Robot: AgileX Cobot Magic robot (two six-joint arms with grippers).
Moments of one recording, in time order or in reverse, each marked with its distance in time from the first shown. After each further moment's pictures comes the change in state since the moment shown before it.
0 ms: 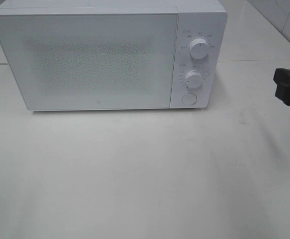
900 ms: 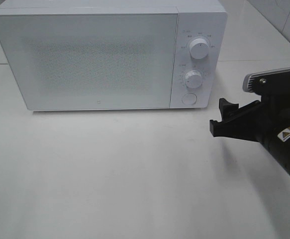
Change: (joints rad) left arm 0.000 0.000 0.000 0.000 0.000 0.000; right arm 0.585 0.422 0.000 0.569 -0.508 -0.225
